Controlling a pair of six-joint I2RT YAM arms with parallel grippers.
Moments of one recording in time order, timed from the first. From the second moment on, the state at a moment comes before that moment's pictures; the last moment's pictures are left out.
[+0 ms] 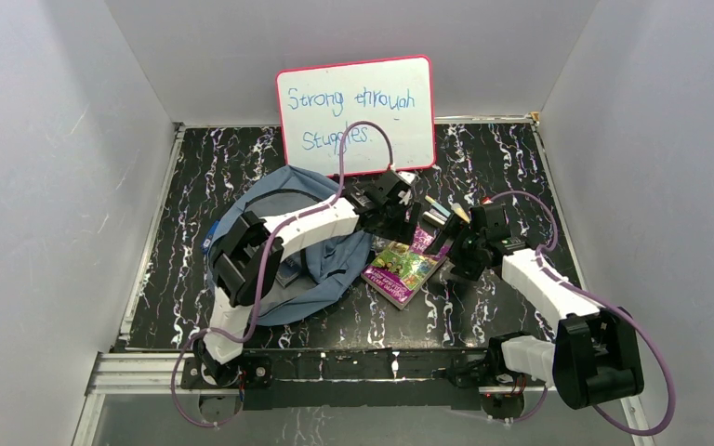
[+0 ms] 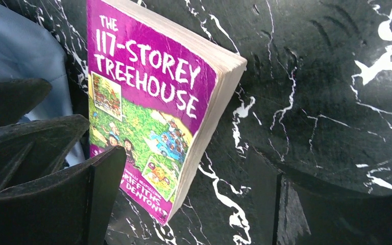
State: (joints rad) left arm -0.89 2.02 1.59 -0.51 -0.02 -0.45; right arm 0.26 1.16 0.62 -0.44 -0.18 0.77
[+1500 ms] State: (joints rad) left arm -0.86 1.66 1.26 -0.19 0.17 -0.59; right arm 0.25 1.04 0.57 -0.27 -0.22 0.59
